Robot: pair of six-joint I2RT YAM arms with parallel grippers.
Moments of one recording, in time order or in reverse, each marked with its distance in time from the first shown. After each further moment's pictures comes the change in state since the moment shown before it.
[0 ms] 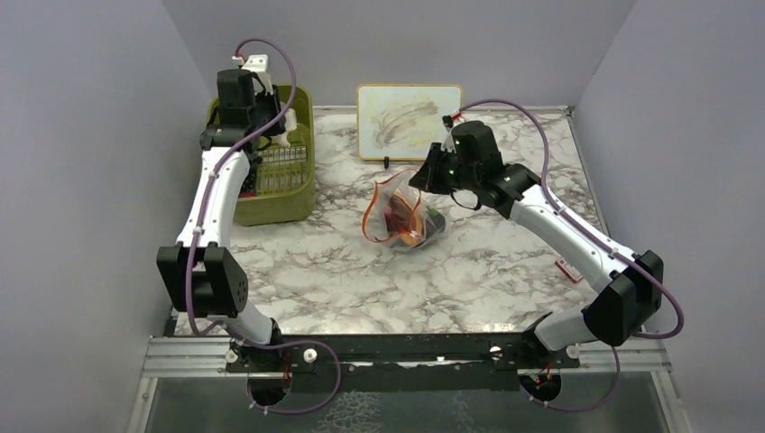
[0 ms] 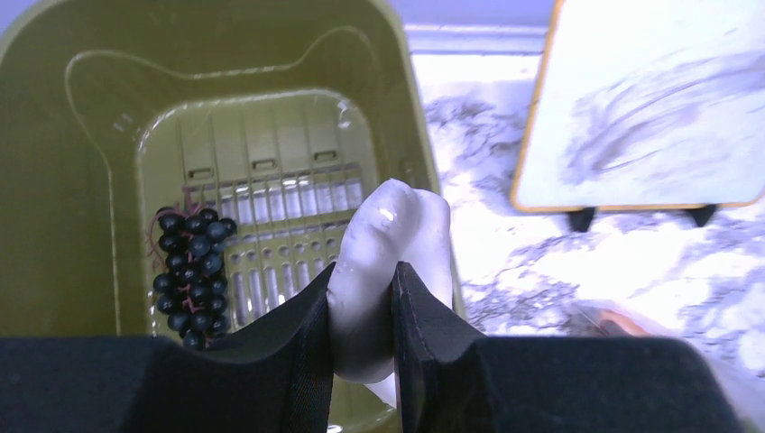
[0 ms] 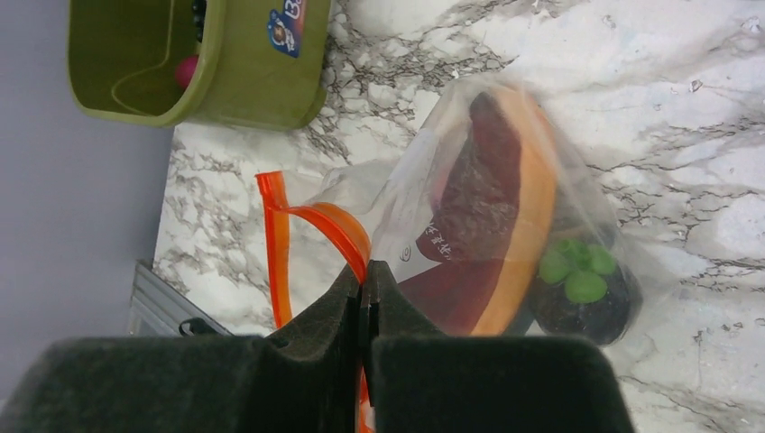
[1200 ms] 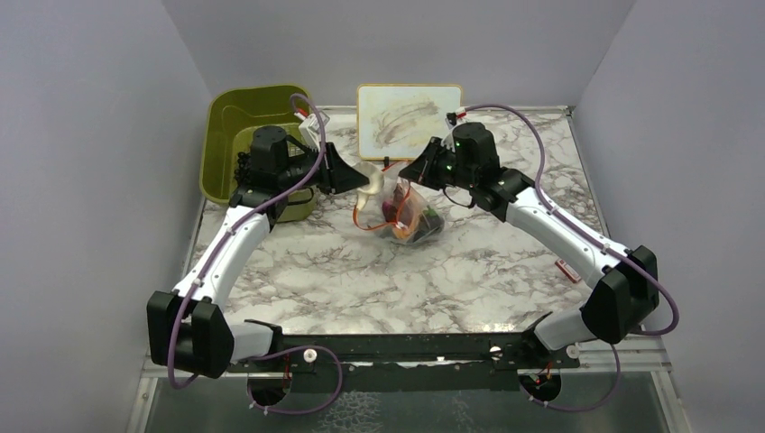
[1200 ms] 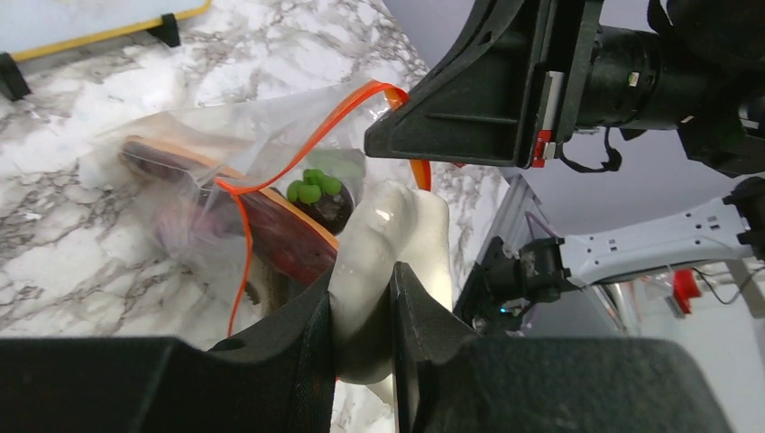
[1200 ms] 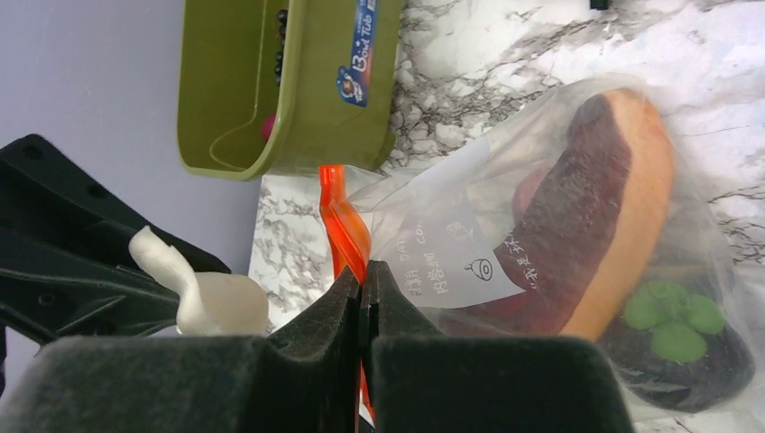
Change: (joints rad) left arm -0.222 -0.360 -0.562 0.407 0.773 -0.414; right arm 0.000 -0.003 -0.090 0.234 -0.039 0.208
